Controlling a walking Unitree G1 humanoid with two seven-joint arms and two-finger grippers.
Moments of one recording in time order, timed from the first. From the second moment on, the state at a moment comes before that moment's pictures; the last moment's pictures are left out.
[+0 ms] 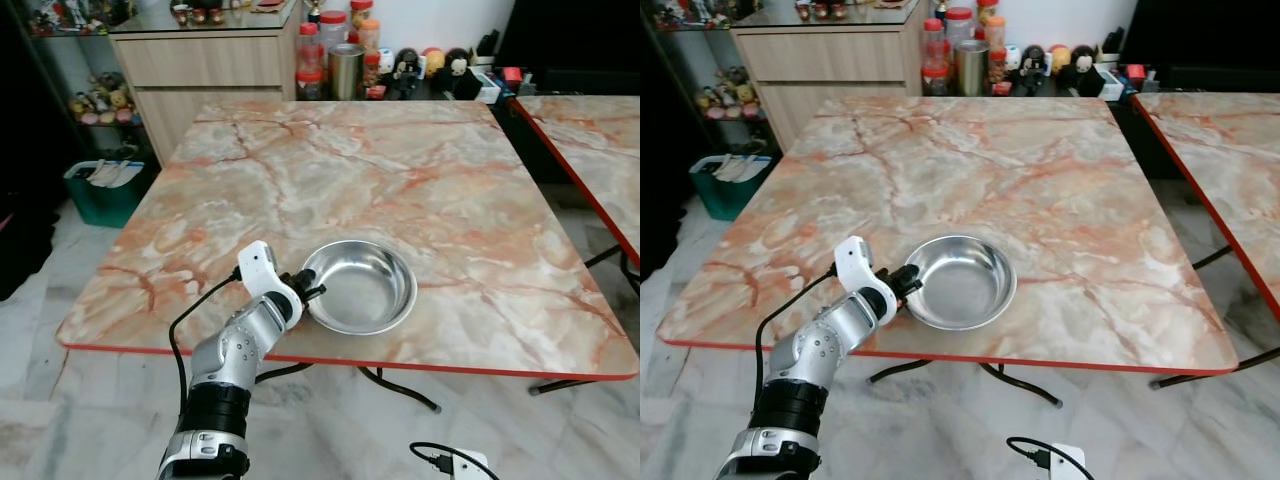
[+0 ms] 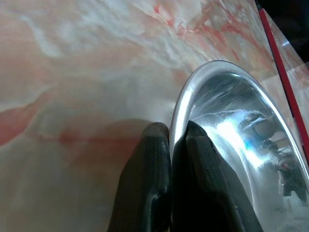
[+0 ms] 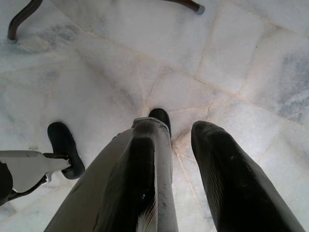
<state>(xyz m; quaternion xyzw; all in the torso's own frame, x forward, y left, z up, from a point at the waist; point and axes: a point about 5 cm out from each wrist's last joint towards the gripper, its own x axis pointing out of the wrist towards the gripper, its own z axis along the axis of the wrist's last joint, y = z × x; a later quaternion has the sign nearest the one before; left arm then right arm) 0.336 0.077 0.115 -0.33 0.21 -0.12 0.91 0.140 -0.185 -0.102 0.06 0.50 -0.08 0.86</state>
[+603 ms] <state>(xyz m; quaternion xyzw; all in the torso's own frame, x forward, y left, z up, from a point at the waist) 0.354 0.083 0.119 -0.31 0.17 -0.09 0.93 0.144 -0.185 -0.101 0.06 0.50 -0.08 0.86</state>
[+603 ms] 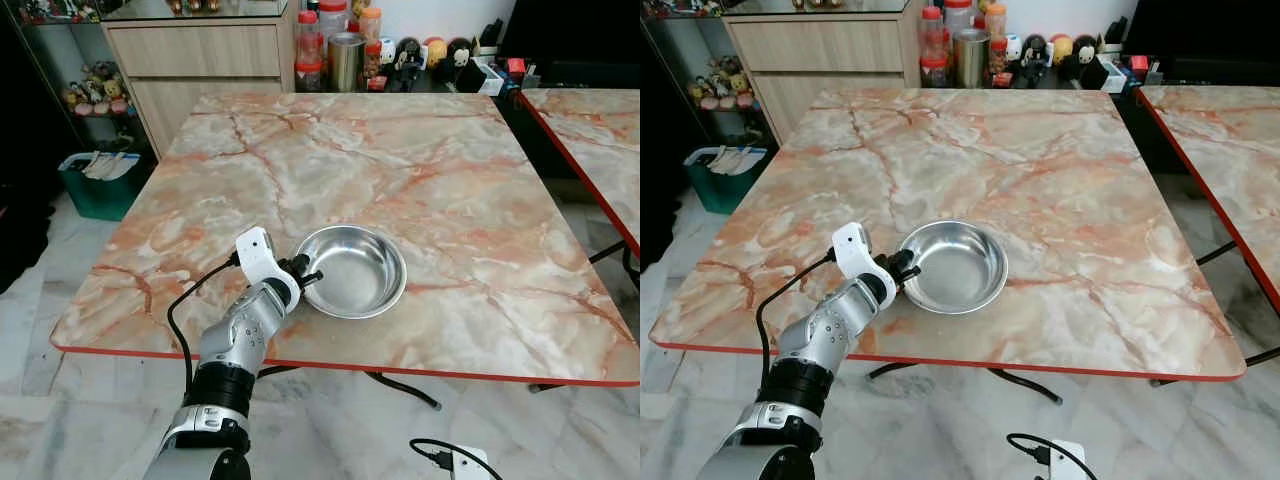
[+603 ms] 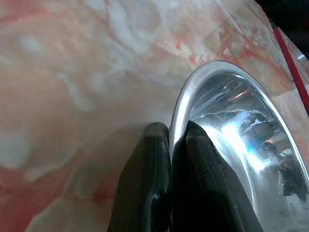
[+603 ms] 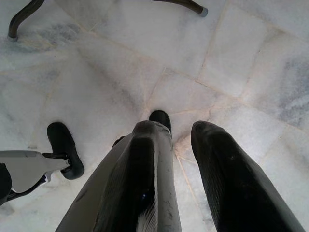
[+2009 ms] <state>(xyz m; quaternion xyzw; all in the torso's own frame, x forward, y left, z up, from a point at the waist) 0.353 0.083 0.115 -0.28 0.18 -0.10 0.94 0.148 -0.187 -0.099 0.06 0.49 -0.08 0.86</state>
